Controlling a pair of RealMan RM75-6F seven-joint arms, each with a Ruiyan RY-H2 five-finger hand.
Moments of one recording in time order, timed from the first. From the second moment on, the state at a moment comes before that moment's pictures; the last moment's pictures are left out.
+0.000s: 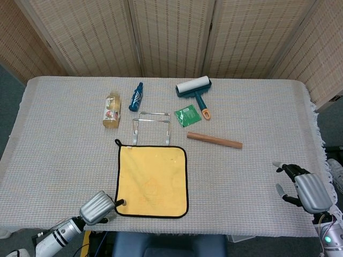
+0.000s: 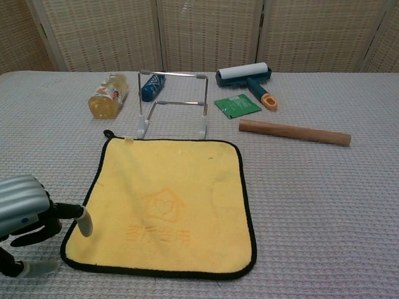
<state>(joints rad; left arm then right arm) -0.42 -1.47 0.15 -1.33 1.92 1.21 0.03 0.12 -1.06 0.00 -1.64 -1.61 1.44 0.16</state>
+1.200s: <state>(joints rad) -0.46 -1.56 0.17 -1.23 1.87 1.26 -0.01 0.11 -1.05 -0.01 -1.64 -1.60 1.44 0.16</state>
